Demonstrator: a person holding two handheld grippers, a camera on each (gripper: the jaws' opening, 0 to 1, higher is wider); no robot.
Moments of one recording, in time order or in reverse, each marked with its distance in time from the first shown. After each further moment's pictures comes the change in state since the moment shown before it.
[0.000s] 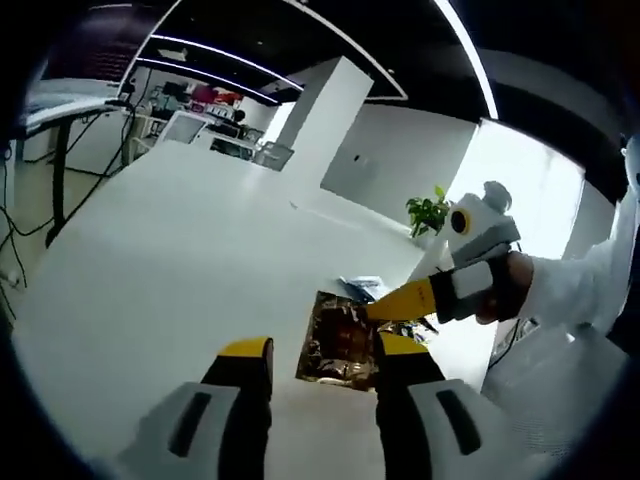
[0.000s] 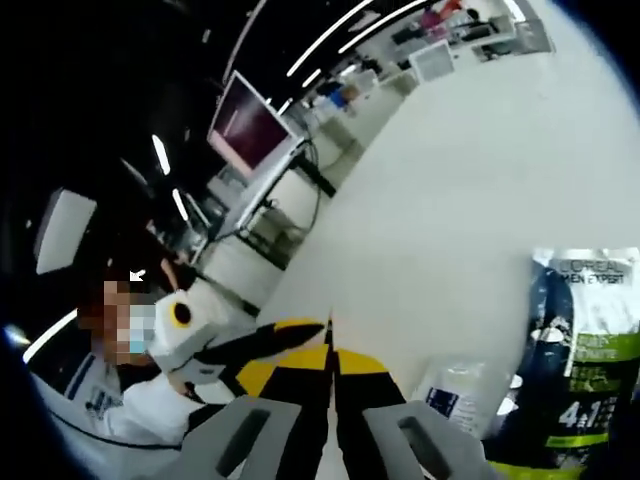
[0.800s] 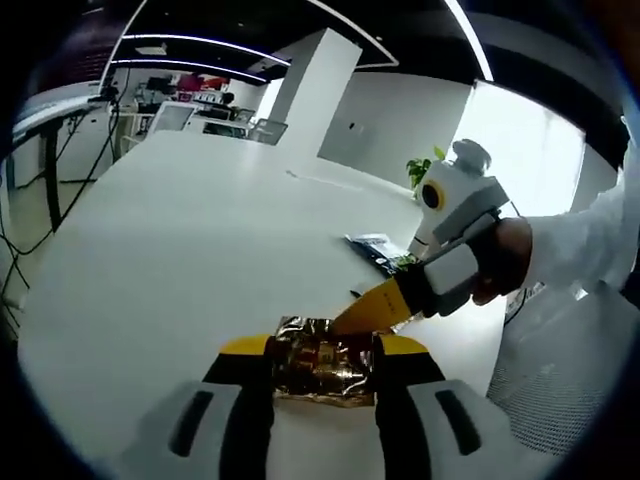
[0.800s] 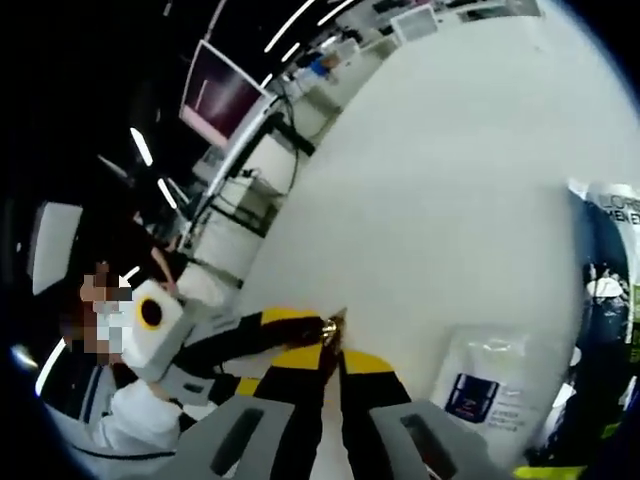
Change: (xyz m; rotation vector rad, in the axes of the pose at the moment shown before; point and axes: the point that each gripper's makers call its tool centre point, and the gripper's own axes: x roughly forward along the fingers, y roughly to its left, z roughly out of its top) left arm -0.003 0.016 -0.041 0.150 0.165 0.061; right arm 0.049 -0.009 -0.043 0.104 0.156 -0.019
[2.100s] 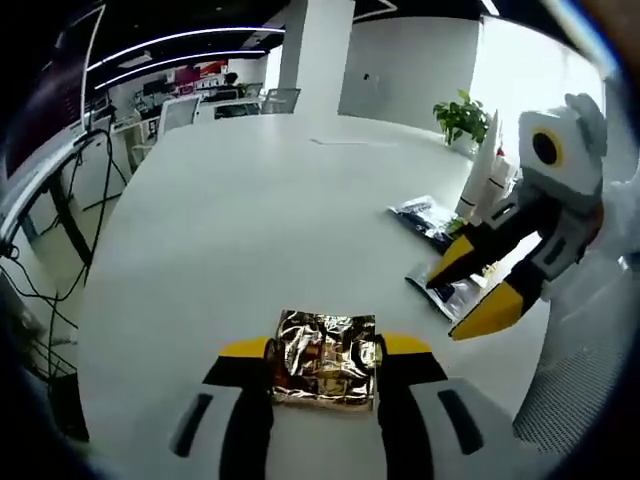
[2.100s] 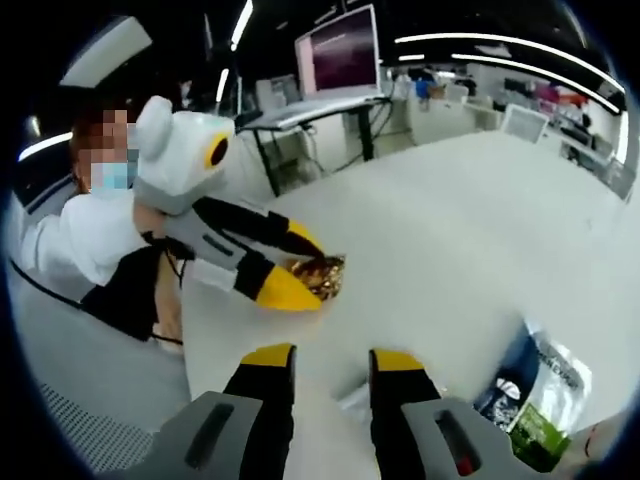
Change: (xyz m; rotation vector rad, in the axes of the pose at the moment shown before) left arm -0.001 0.035 0.010 0.142 0.195 0.190; right arm -0.035 -0.012 0.003 -0.638 0.025 -0.145
